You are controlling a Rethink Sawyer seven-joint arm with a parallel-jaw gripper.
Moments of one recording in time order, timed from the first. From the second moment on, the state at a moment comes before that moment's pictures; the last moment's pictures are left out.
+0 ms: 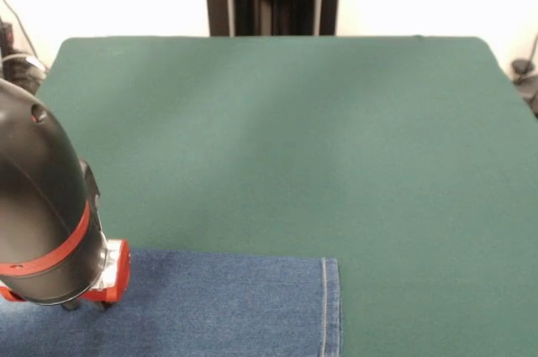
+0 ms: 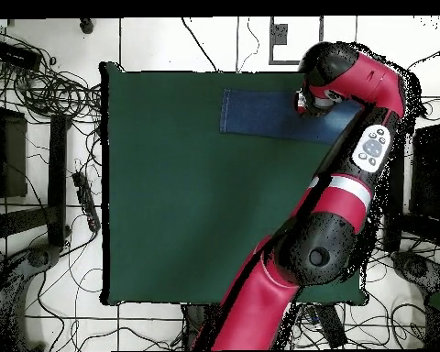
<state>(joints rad) -0.54 0.47 -1.60 0.03 1.42 1.30 1.23</state>
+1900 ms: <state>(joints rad) -0.27 0.39 -1.02 0.08 0.90 1.26 1.23</state>
